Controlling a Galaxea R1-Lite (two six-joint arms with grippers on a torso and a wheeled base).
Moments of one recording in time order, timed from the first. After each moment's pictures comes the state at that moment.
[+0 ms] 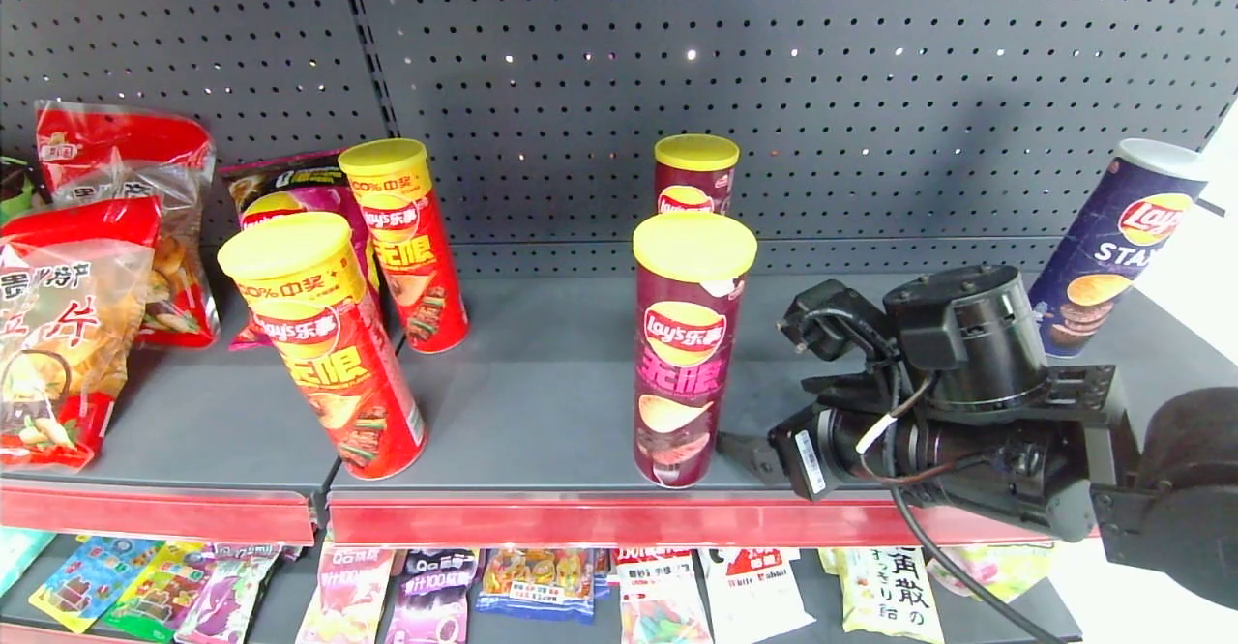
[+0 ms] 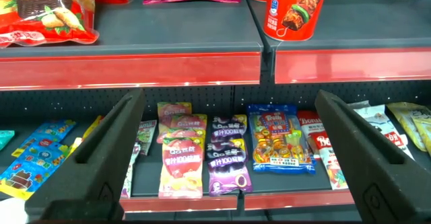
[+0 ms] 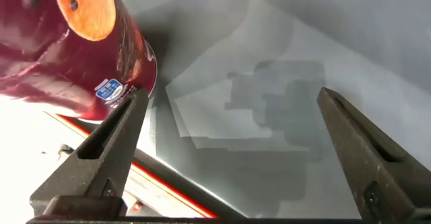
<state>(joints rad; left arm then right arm) 0.00 0.00 0.00 0.00 -0.04 0.00 0.70 1.67 -0.80 -0.27 -0.20 0.00</state>
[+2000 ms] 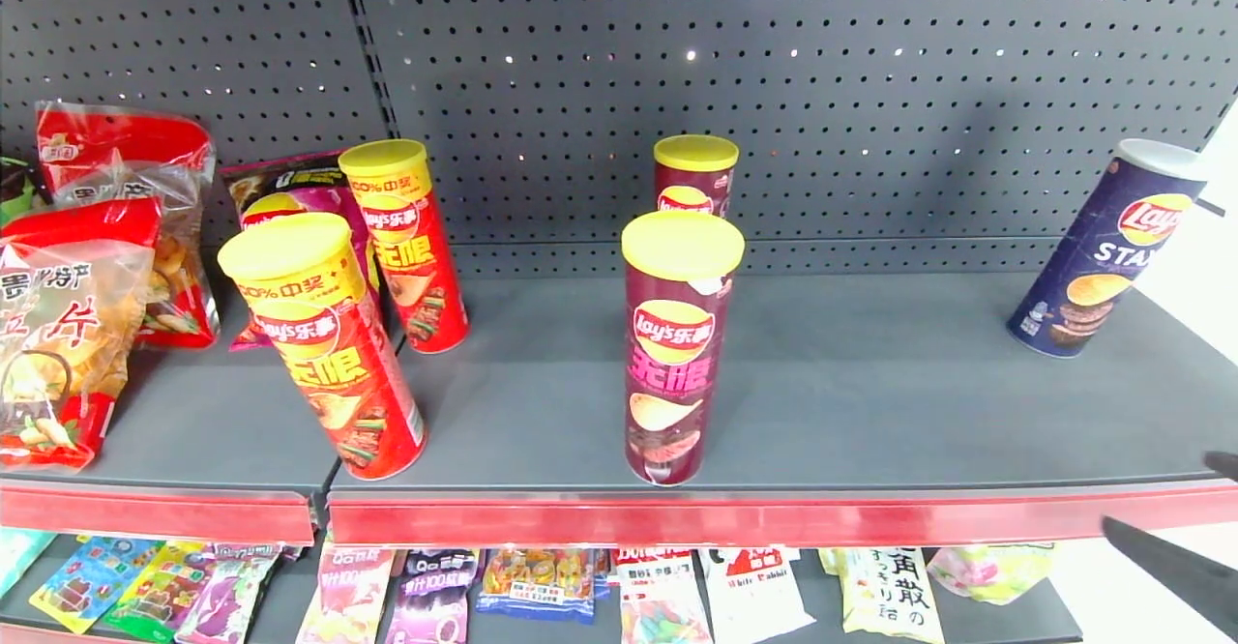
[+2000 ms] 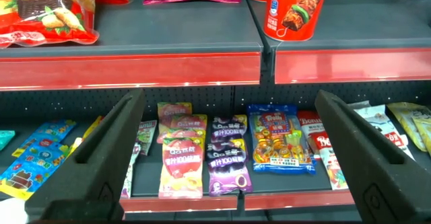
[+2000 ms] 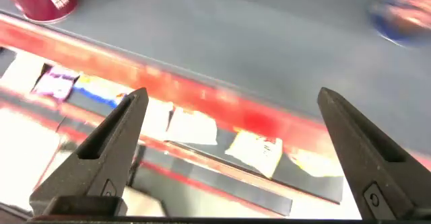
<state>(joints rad) 0.00 0.00 0.00 0.00 -0.04 0.00 0.18 0.73 -0.42 0.01 0.08 -0.13</state>
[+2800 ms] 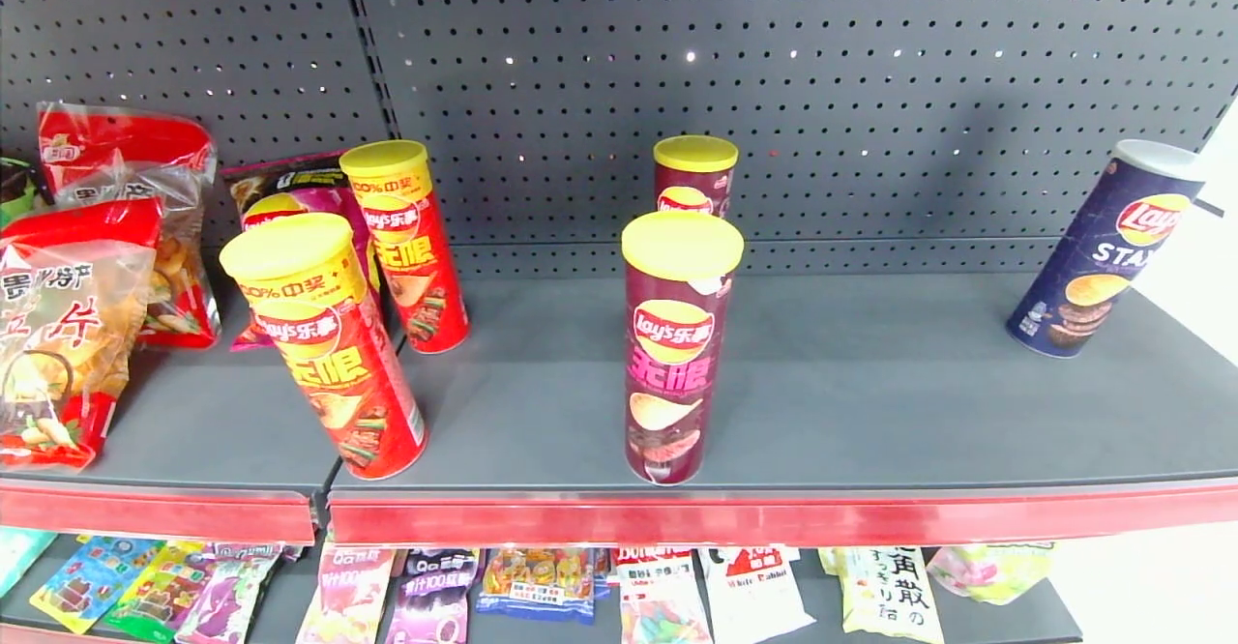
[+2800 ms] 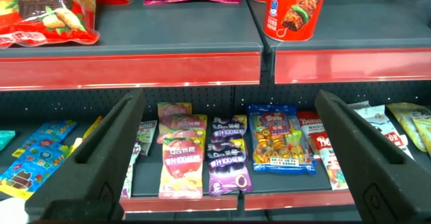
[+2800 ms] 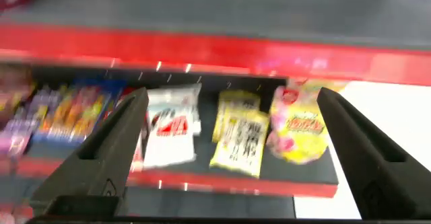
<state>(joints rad) 0.00 0.00 0.00 0.00 -0.04 0.00 -0.04 0.08 -0.05 0.03 0.08 -0.03</state>
